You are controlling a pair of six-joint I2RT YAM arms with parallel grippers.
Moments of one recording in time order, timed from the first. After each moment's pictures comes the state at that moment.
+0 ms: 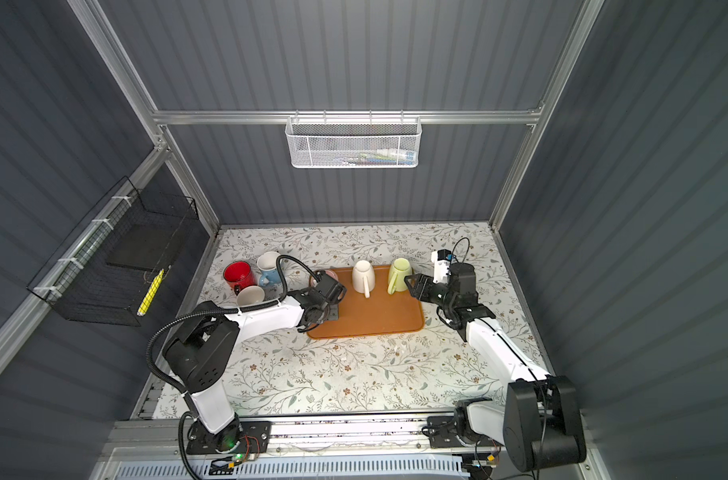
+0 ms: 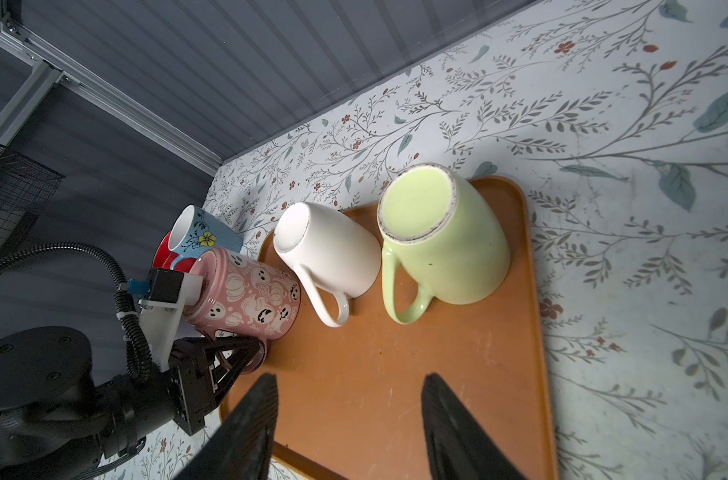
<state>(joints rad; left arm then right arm) -0.75 1.80 1.10 -0.39 -0.32 -0.64 0.12 1.22 0.68 0.04 -0.46 0.46</state>
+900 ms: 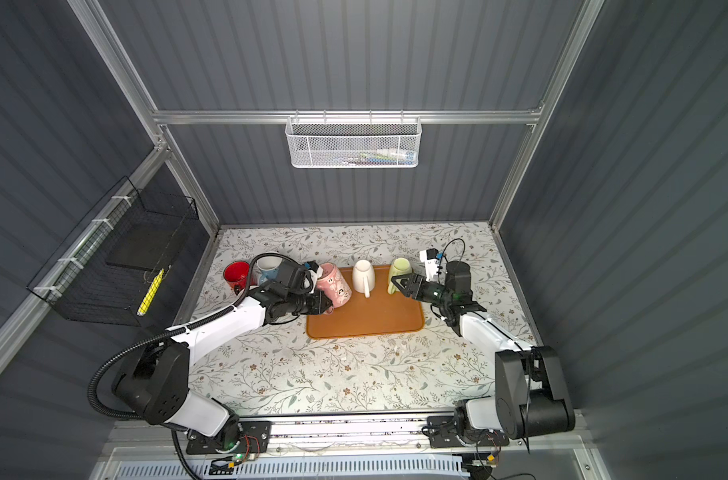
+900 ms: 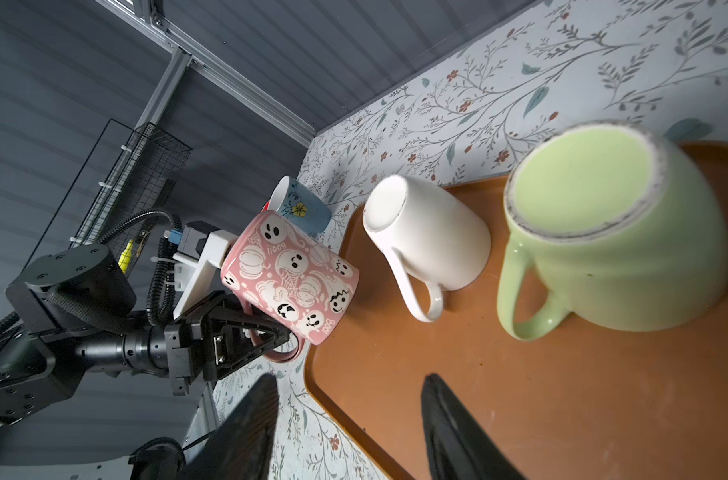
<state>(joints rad) -0.55 1.54 0.98 -0.28 0.30 -0.42 0.12 1.38 0.65 0.33 -0.80 0.60</state>
